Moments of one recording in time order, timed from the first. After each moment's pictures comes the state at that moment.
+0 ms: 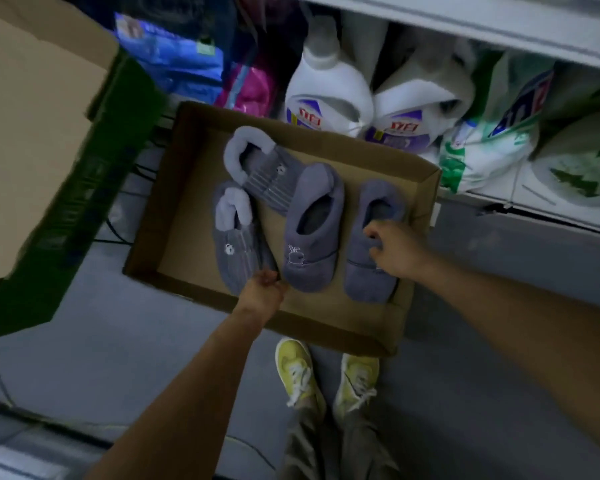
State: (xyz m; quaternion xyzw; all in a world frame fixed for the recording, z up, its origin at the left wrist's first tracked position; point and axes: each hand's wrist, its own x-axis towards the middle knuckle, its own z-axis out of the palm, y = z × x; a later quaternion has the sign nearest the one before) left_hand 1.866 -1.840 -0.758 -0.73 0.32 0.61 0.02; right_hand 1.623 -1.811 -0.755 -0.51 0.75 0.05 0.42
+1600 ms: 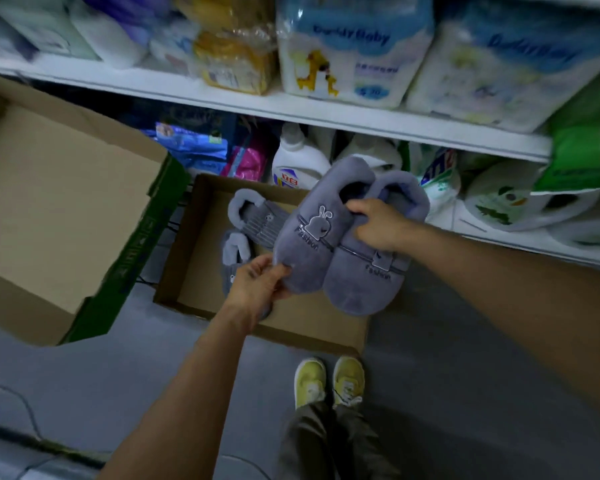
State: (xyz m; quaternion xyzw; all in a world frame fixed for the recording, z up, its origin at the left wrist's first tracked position) left_hand 1.826 -1.841 -0.559 -0.57 0.37 0.72 -0.15; right_hand 1.593 -1.829 -0.543 -0.52 0.73 -0.12 0.43
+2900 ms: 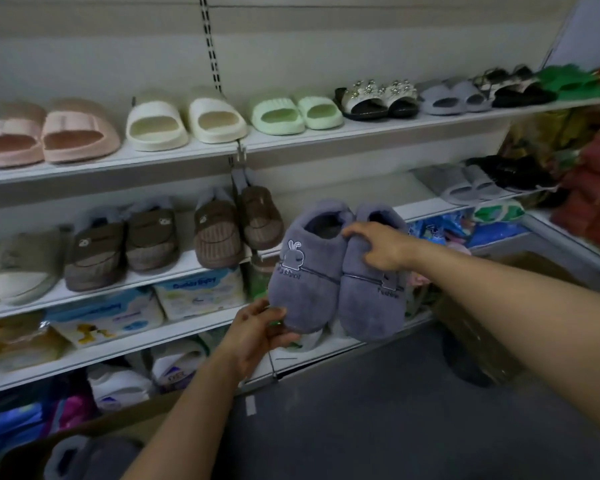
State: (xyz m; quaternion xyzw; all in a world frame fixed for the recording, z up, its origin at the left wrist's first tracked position) left_hand 1.469 -1.605 -0.265 -0.27 0.48 0.83 -0.07; right_hand 1.263 -1.454 -0.168 -0.40 0.90 -0.14 0.15
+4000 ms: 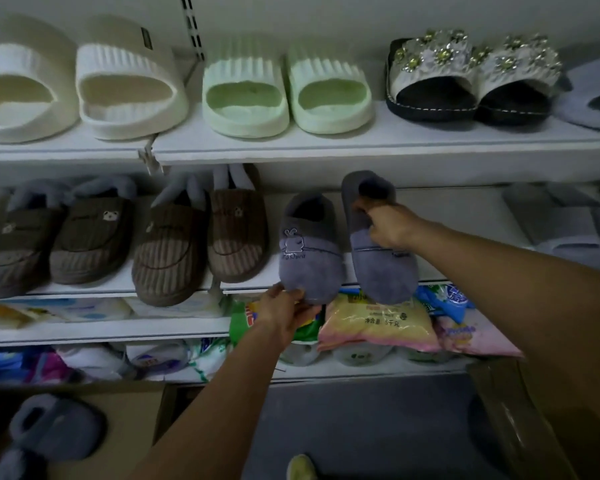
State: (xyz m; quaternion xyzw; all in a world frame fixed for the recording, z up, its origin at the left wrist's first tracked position) left_hand 1.165 -1.650 -0.335 -0.47 0.29 0.81 -0.19; right_hand 0.967 -1.592 -0.225 -0.49 0.86 -0.02 0.15
